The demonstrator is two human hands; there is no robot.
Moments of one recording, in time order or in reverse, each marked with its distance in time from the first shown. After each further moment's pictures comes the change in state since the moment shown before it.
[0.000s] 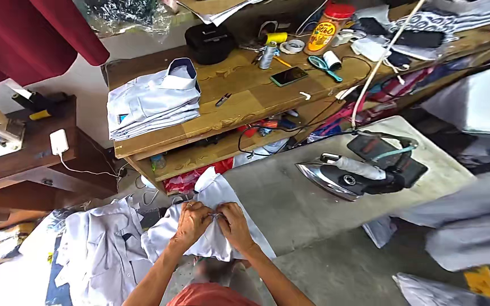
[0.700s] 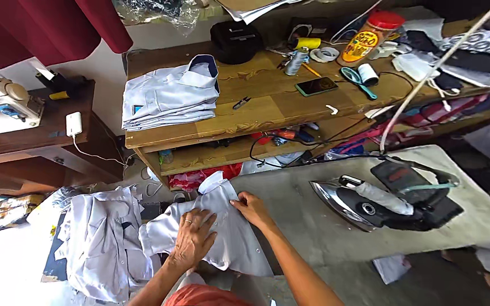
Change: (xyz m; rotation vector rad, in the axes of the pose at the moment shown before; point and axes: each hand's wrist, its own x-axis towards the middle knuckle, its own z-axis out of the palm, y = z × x) left_hand -0.036 0.026 0.017 0.251 0.169 0.044; right_hand 0.091 0.039 -0.059 -0.058 -0.532 0.581
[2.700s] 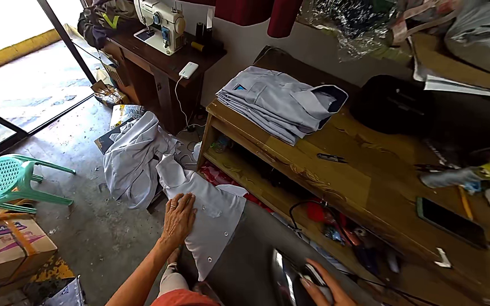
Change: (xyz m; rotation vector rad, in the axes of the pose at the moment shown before) left_hand -0.039 0.076 0.080 0.314 0.508 -0.873; right_hand -0.046 0.073 -0.218 -0.415 -0.279 -0.505
